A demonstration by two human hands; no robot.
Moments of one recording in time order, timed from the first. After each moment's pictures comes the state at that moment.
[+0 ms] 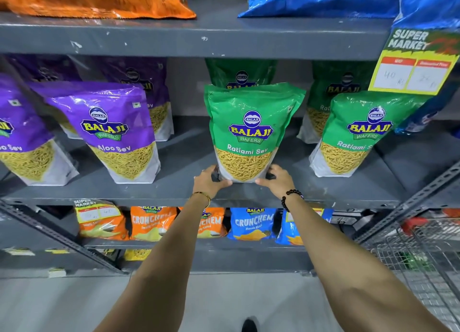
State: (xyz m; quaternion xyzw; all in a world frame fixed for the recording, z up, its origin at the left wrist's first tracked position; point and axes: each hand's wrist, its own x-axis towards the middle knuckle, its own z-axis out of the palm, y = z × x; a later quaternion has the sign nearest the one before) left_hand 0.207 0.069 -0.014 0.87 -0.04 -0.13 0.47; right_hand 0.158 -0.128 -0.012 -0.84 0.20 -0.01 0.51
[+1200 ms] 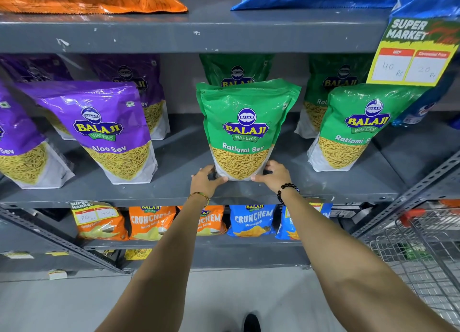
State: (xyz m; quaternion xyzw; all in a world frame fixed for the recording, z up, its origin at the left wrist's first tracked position) left_hand 0.203 0.068 -0.015 0.87 -0.02 -0.13 0.48; right_hand 0.162 -0.123 -0.009 -0.84 0.23 0.00 0.50
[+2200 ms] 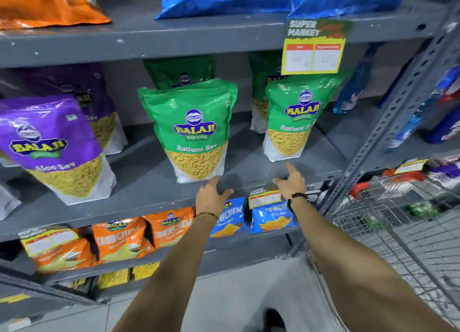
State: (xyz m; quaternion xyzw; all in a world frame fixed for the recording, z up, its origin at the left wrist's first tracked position) left_hand 0.131 -0.013 -0.021 0.91 -0.12 -0.10 0.39; right_hand 0.068 -0.213 -0.013 -0.80 0.39 -0.12 0.44
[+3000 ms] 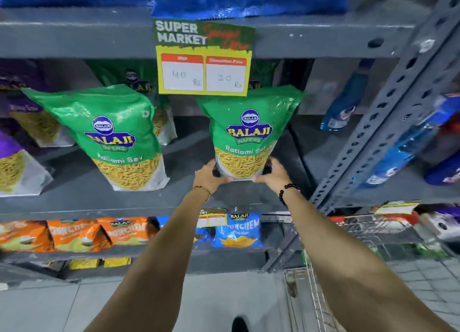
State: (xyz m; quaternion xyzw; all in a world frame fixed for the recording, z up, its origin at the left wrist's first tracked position) left_hand 0.166 -0.198 -0.008 0.86 -0.08 -0.16 0.47; right_hand 0.124 -0.388 -0.022 -0.79 0.24 0.01 0.57
